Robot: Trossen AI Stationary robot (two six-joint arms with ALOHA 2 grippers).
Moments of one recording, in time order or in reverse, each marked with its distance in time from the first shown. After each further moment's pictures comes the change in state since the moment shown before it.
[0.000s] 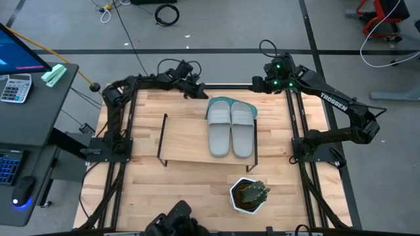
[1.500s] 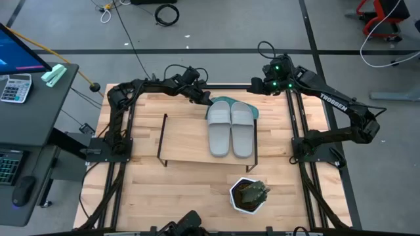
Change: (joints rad) left arm -0.096 0.041 0.001 0.062 -0.029 0.058; right arm 0.027 0.000 0.000 0.000 -0.011 0.027
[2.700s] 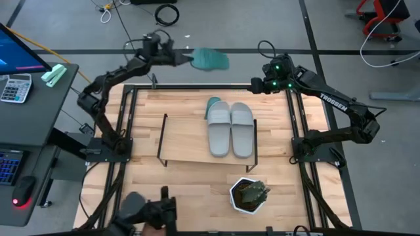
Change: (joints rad) left arm 0.324 -0.344 -0.002 0.191 0.090 -0.068; right arm -0.001 0.000 0.000 0.024 0.034 -0.068
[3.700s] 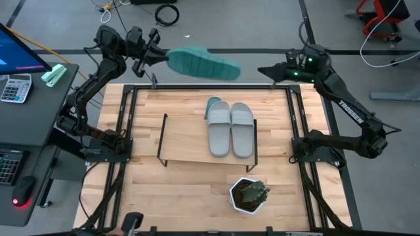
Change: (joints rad) left arm 0.092 -0.329 0.001 0.413 0.573 0.325; right arm -0.141 -0.208 0.000 0.300 -0.262 -0.003
